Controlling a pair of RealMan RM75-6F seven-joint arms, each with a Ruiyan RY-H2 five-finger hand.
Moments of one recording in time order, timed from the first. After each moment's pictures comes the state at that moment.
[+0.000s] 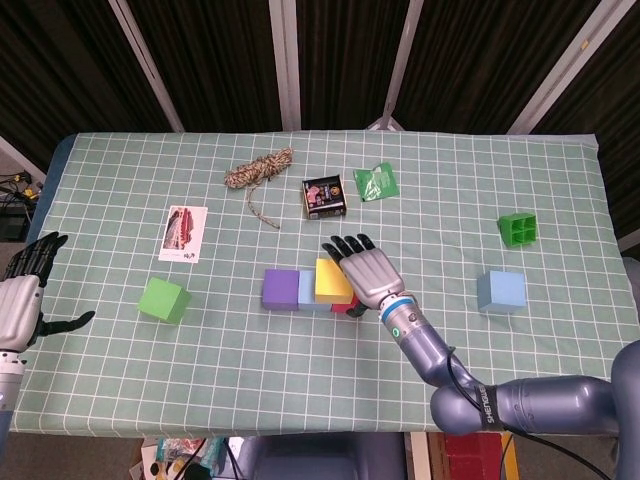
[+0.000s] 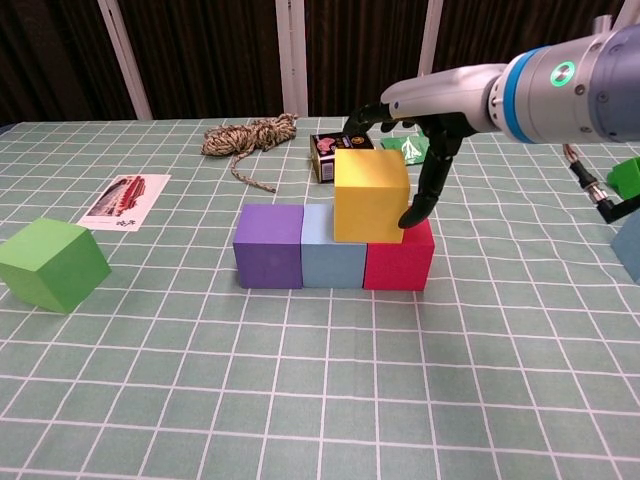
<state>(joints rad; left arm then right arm) -0.23 -0.99 -0.16 -1.94 1.21 1.35 0.08 1.15 -1.30 0.15 -1.92 -0.46 1.00 -0.62</state>
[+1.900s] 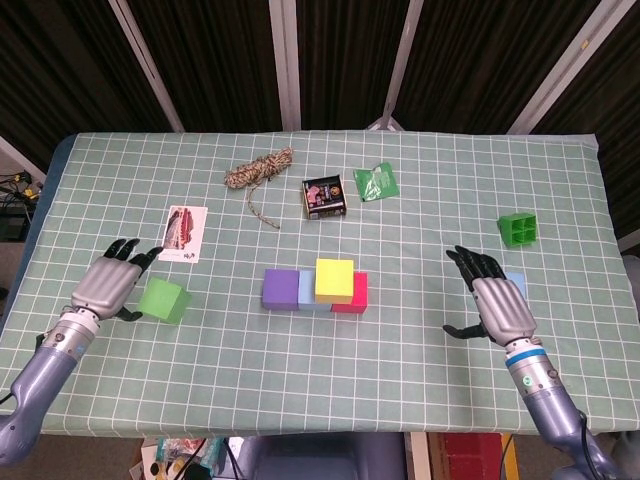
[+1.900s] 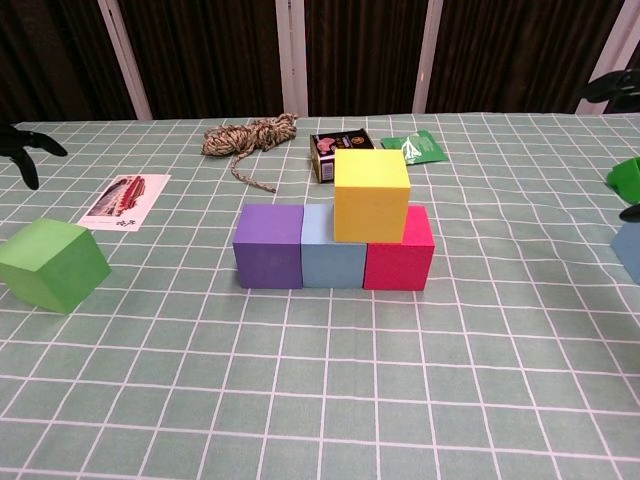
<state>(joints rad) -0.58 -1.06 -0.10 -1.79 1.03 0.91 0.52 0.56 -1.04 0.03 -2.00 -1.06 1.21 -0.13</state>
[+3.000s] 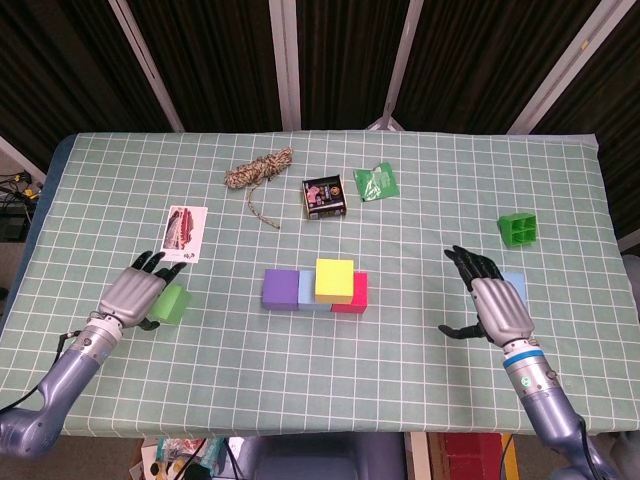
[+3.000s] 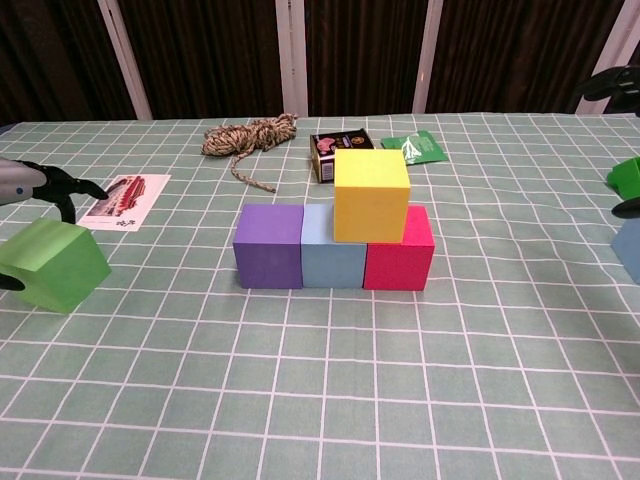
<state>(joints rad) -0.62 -1.20 -0.03 -1.66 1.11 0.90 0.49 0.51 -1.05 0.10 -2.02 -1.07 1.17 -0.12</state>
